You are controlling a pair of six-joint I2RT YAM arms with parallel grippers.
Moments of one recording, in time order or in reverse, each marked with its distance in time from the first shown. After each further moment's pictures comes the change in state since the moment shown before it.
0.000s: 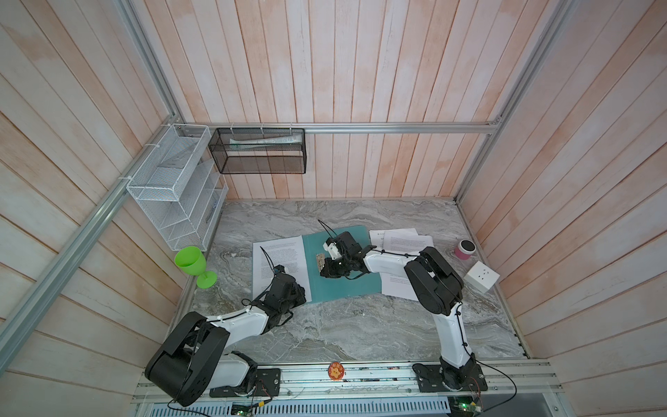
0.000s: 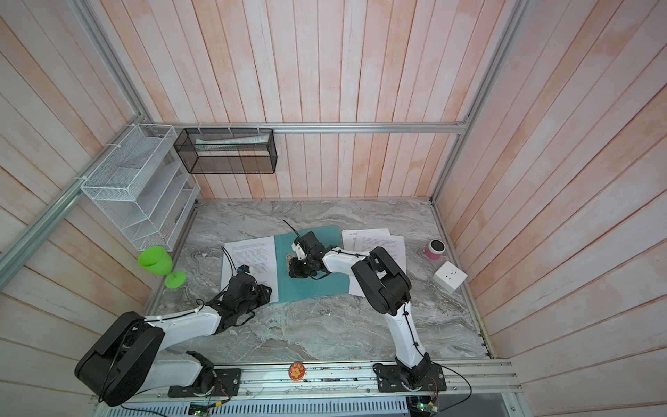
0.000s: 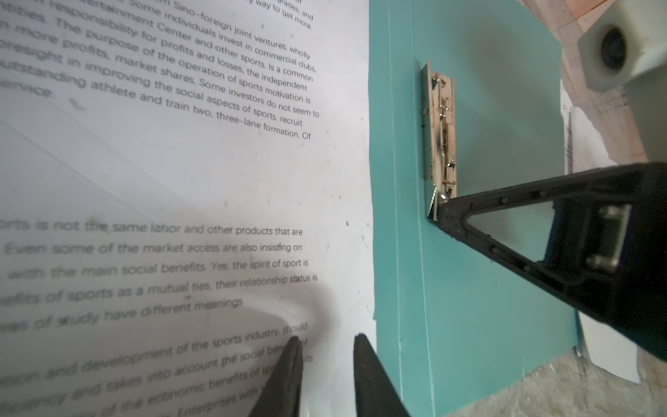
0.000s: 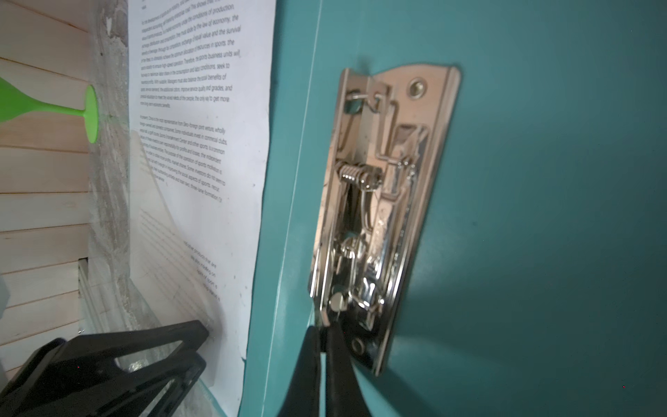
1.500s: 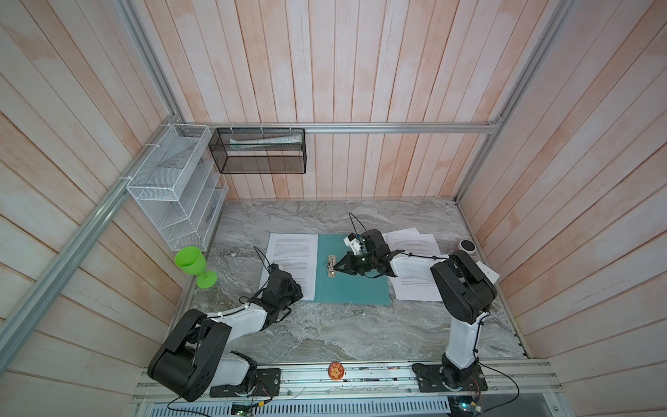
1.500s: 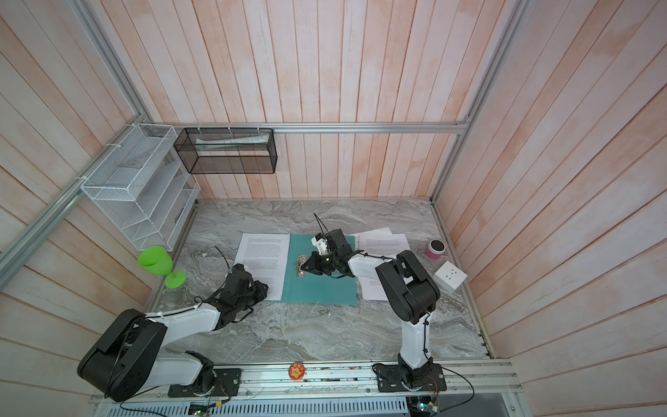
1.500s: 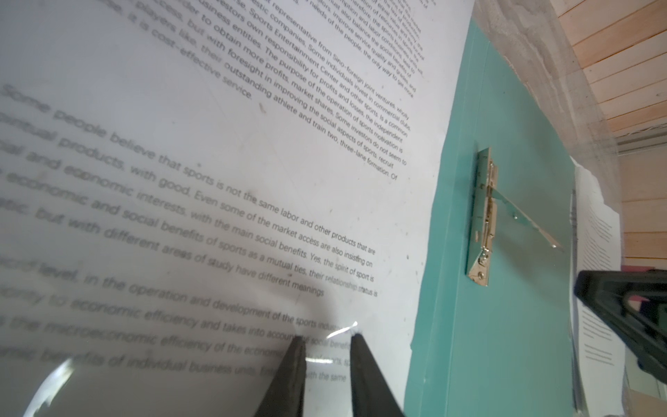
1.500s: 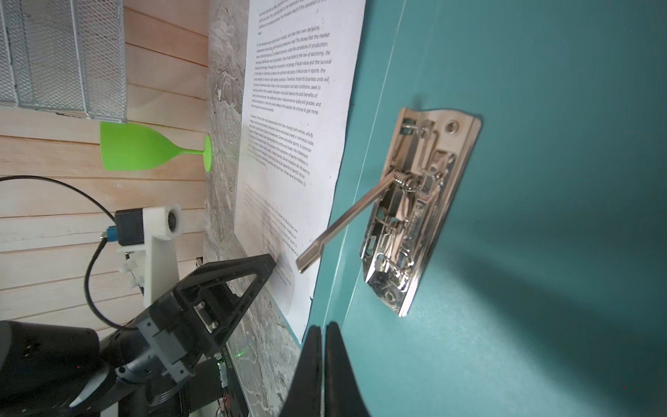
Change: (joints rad) left arm 0.061 0.007 0.007 0.000 0.014 -0.056; right arm -0.149 -0.222 -0.334 0.322 -0.295 0.193
